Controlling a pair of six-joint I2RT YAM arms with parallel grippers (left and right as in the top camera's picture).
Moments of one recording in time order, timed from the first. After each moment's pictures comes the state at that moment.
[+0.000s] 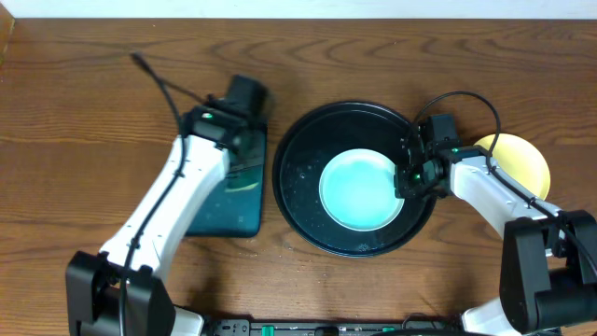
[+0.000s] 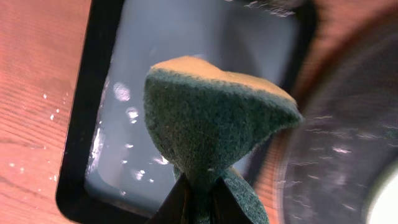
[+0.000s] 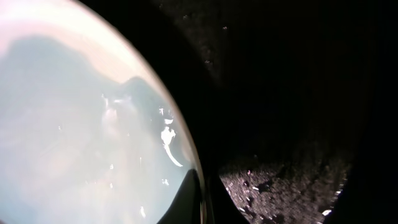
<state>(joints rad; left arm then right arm) -0.30 1.60 1.28 -1.04 -0.19 -0.53 0.18 1.70 0.93 -0.60 -0.16 0.17</state>
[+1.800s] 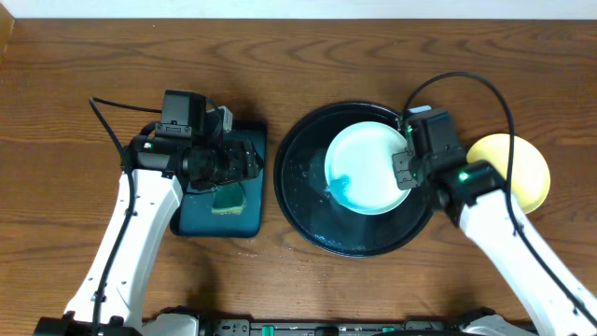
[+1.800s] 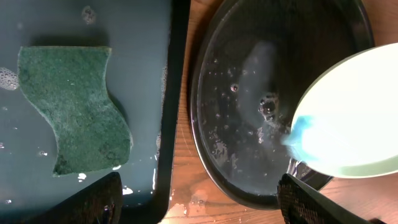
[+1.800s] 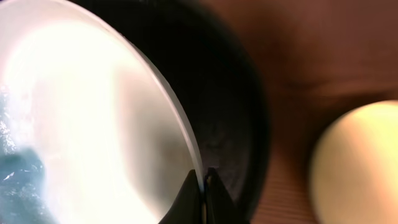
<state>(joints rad) -0.12 1.39 1.13 -0.94 0.37 -0.32 0.41 1.33 0.98 -0.64 0.26 0.09</state>
